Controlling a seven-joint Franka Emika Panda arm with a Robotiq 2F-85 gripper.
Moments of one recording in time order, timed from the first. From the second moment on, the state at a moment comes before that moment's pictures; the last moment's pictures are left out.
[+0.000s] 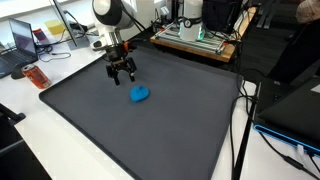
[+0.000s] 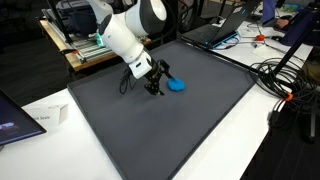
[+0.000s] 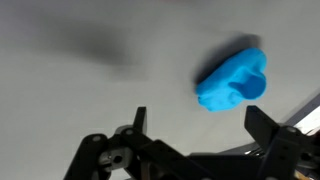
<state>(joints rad) -0.43 0.55 0.26 -2.08 1.07 2.63 -1.46</state>
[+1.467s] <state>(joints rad) -0.09 0.12 0.04 -2.46 1.73 2.86 -1.92</state>
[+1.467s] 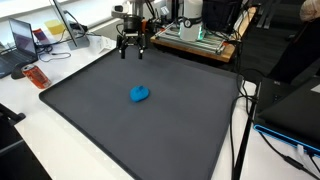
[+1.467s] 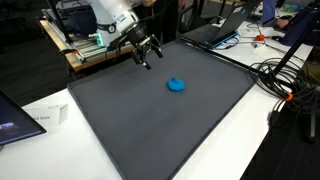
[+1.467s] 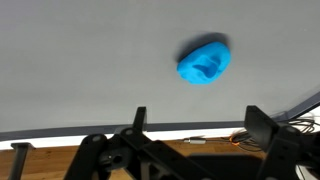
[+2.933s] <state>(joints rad) 0.14 0.08 -0.08 -2.65 0.49 3.07 -0.32</state>
